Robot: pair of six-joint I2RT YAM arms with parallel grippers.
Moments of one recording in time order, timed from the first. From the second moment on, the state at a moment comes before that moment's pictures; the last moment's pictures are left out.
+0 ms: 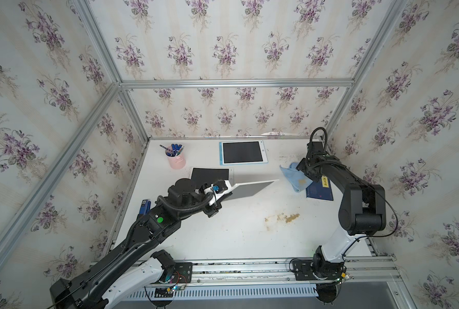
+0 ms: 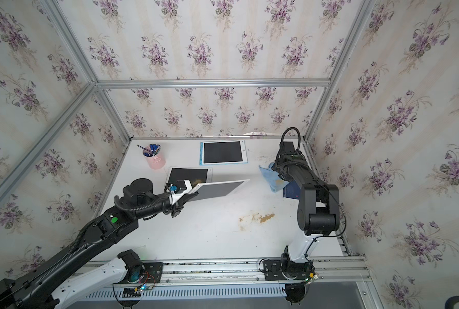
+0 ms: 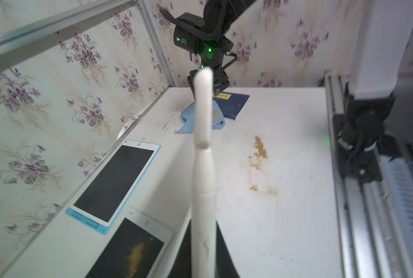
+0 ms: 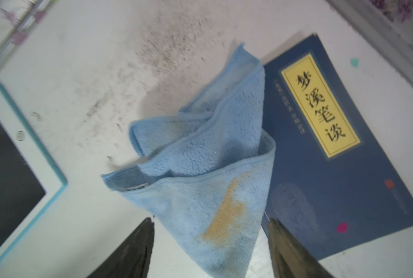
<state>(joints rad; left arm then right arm) -0.68 0.85 0.78 -0.29 0.28 0.48 0.01 1.77 1.27 -0.64 0.16 0.68</state>
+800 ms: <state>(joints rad) -1.06 0.75 0.51 -0.26 0.02 1.36 0.09 2.03 1.37 -0.63 0.19 0.70</state>
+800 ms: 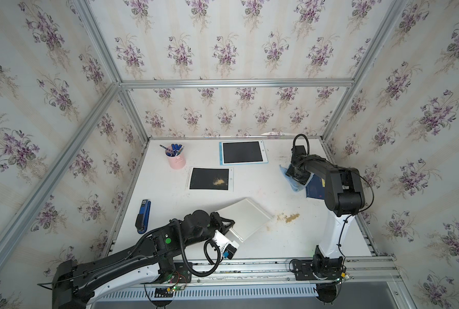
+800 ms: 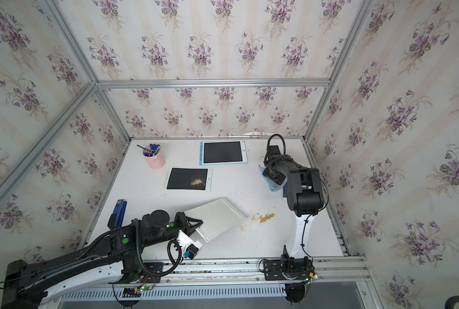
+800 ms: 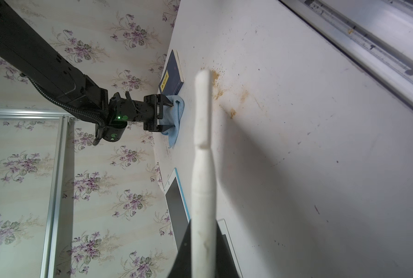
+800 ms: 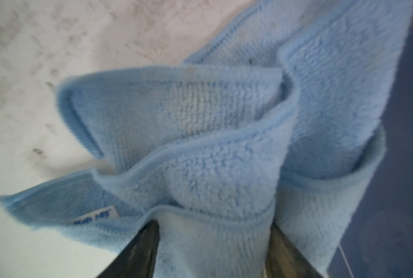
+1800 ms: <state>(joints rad) -1.21 0.62 0.44 -0.42 -0.13 1.45 0.83 1.45 1.12 -0.82 0.22 0.27</state>
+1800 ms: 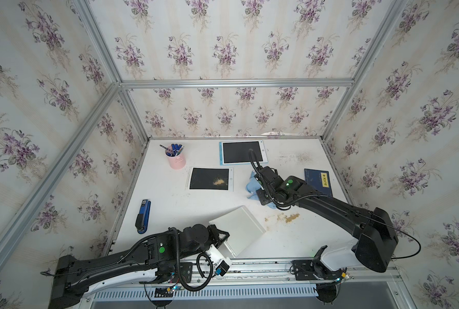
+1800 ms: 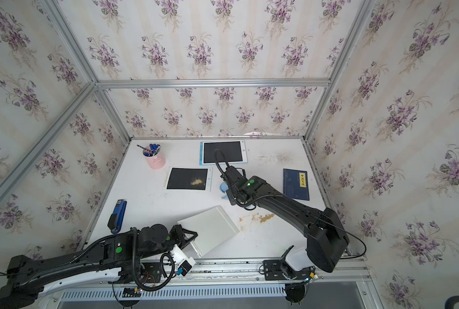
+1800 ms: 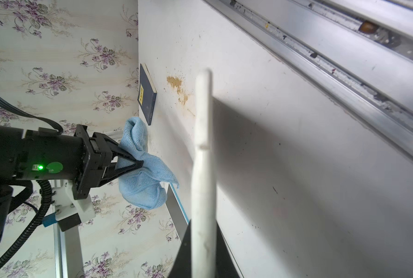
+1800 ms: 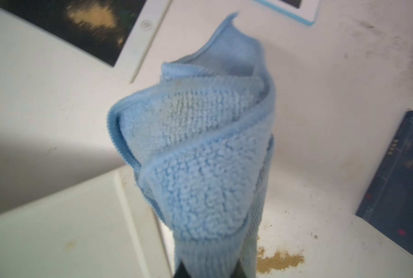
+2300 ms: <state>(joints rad) -1.24 0.53 0.42 -0.56 -0.19 1.47 1.14 1.52 1.14 -0.97 0.11 0.24</state>
